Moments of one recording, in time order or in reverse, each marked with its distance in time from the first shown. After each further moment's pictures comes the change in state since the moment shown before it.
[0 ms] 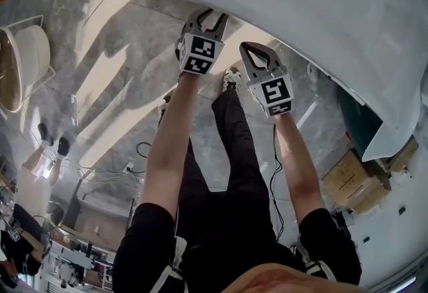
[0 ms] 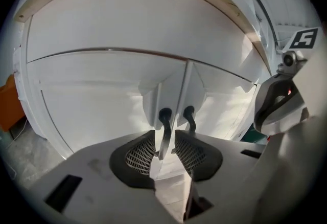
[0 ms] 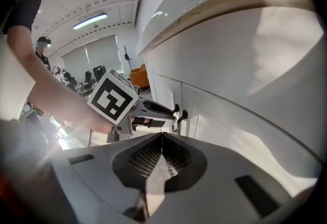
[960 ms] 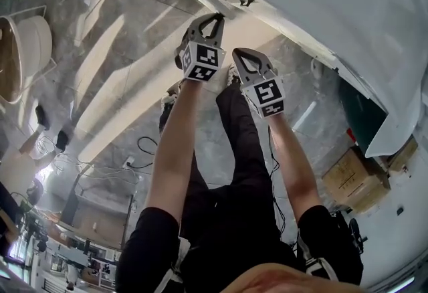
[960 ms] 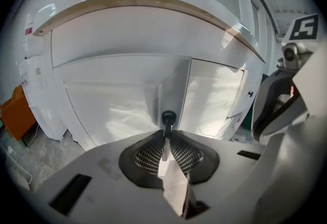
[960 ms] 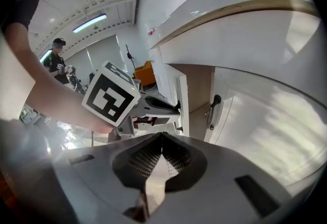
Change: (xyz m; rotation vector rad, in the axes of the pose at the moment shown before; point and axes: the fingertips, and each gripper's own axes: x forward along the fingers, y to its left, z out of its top) left arm -0.053 -0.007 -0.042 0.072 0.067 0.059; right arm 0.006 0.070 -0.028 0.043 0.040 0.068
